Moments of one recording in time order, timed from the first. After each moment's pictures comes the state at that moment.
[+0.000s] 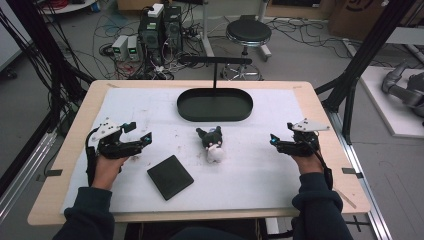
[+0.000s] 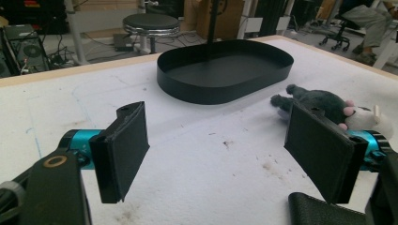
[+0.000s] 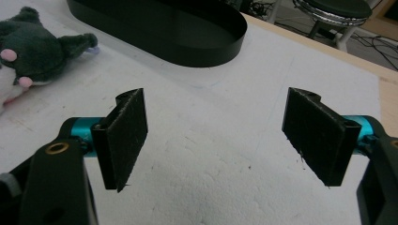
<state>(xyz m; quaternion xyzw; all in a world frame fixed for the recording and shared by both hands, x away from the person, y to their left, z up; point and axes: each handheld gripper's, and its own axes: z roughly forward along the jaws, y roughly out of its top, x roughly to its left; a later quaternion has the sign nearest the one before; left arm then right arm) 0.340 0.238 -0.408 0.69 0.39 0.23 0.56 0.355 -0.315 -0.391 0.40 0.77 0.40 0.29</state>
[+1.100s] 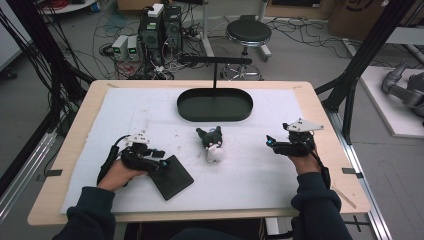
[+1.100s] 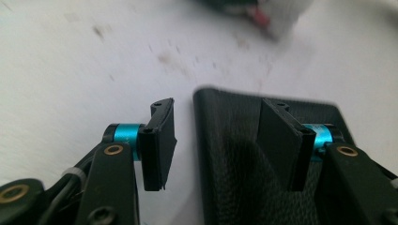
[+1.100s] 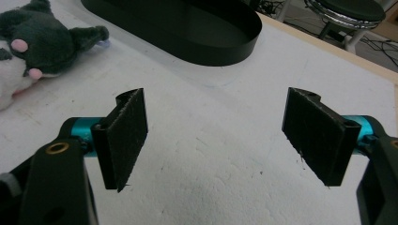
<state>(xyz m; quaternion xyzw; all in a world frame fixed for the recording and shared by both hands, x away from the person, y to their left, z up) 0.348 0.194 -0.447 0.84 0.32 -0.01 0.44 0.357 -0.305 -0.392 0.38 0.79 0.39 0.28</state>
